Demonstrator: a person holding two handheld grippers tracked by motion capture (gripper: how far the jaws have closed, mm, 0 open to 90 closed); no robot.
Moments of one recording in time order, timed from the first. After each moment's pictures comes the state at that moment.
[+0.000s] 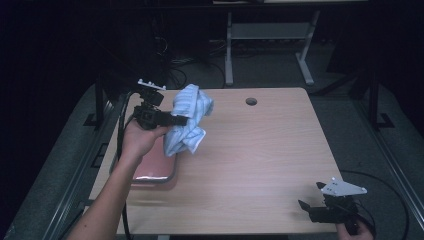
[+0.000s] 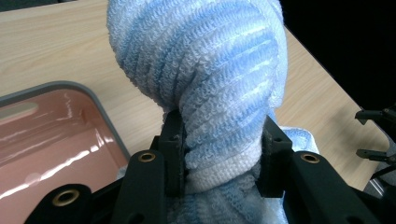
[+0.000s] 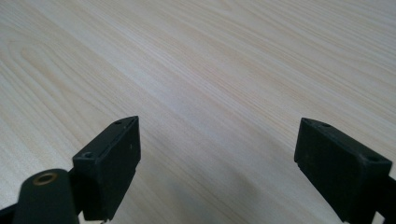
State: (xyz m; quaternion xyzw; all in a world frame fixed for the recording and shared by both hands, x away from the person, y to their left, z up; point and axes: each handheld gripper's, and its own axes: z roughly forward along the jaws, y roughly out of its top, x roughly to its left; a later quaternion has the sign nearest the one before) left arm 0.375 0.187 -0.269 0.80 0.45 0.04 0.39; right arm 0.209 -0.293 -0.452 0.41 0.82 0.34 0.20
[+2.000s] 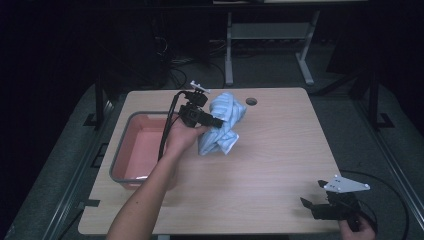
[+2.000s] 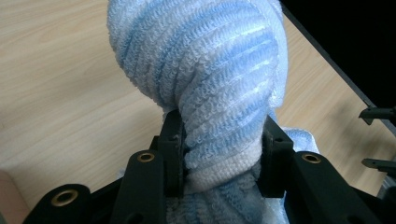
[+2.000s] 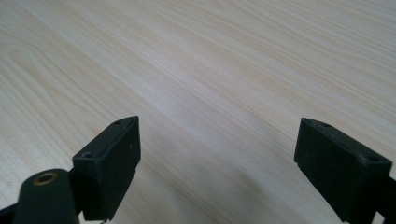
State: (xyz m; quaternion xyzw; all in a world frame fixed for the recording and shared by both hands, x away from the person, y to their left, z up) left arm 0.413 0.095 -0.308 0.83 0.42 0.01 0.35; right arm 0.216 -0.303 -0.454 0.41 0.82 0.35 0.19
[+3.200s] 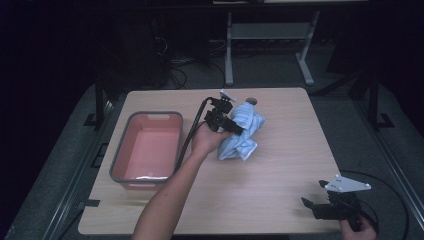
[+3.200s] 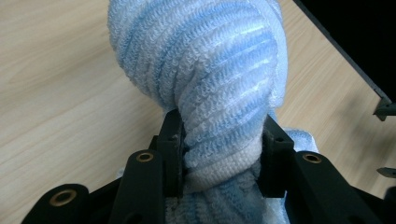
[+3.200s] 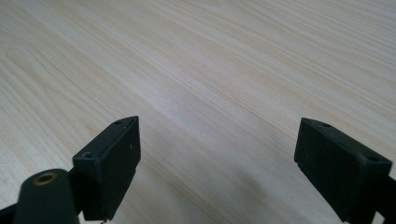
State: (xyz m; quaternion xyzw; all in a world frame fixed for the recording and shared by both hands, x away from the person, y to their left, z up) left arm 0.428 0.031 -0.348 0.86 0.40 -0.01 0.32; right arm 0.217 -0.306 -0.454 0.42 0.82 0.34 0.19
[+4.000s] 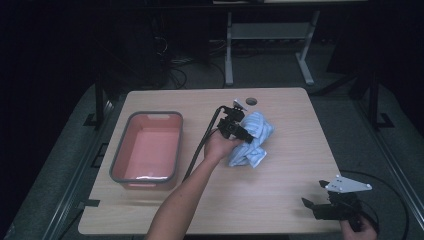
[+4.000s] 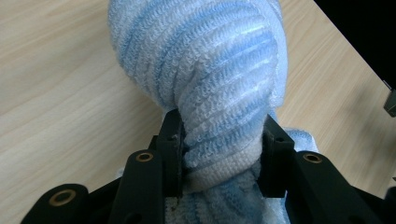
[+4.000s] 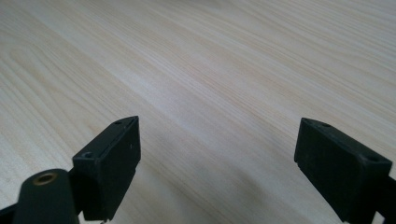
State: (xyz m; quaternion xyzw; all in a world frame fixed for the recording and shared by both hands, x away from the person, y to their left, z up) left arm 0.429 -0.003 -0.383 0.86 0.40 -0.04 0.32; right arm 0.216 -0.307 -0.453 0.41 0.82 0.35 0.19
